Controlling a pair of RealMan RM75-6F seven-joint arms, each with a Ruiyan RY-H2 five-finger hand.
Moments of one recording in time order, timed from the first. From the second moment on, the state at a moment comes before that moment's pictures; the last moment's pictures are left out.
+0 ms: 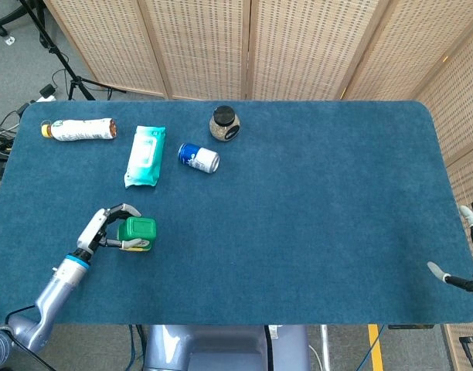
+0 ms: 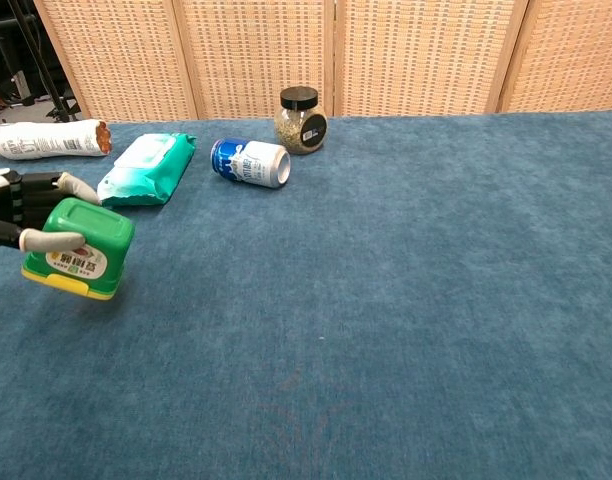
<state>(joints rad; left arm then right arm) -0.47 -1.54 -0.07 -1.11 1.55 1.08 -1.19 0.05 -0.99 0.15 -1.68 -1.41 1.50 0.24</state>
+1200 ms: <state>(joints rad) -0.37 -1.51 -0.01 -1.06 1.61 1.39 -1.00 0.04 -0.99 0.16 -1.68 -1.39 1.51 0.24</state>
